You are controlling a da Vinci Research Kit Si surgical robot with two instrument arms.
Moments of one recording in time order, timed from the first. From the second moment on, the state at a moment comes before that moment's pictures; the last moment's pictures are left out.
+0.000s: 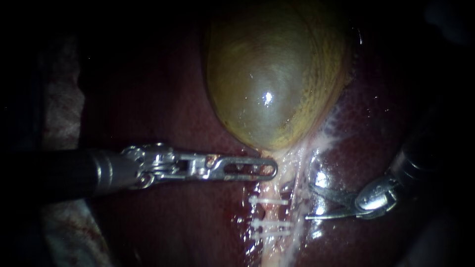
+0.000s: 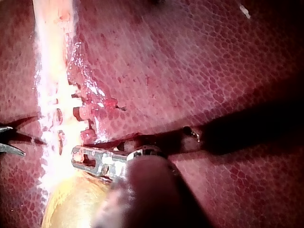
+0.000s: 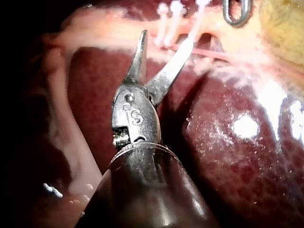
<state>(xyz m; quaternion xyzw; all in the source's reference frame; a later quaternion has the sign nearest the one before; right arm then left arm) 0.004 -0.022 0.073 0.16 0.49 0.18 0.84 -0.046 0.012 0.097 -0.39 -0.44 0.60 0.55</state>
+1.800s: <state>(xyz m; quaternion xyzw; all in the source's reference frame) 0.008 -0.023 0.073 0.21 0.47 0.30 0.80 -0.042 0.012 0.090 -0.40 -0.44 0.59 0.55</state>
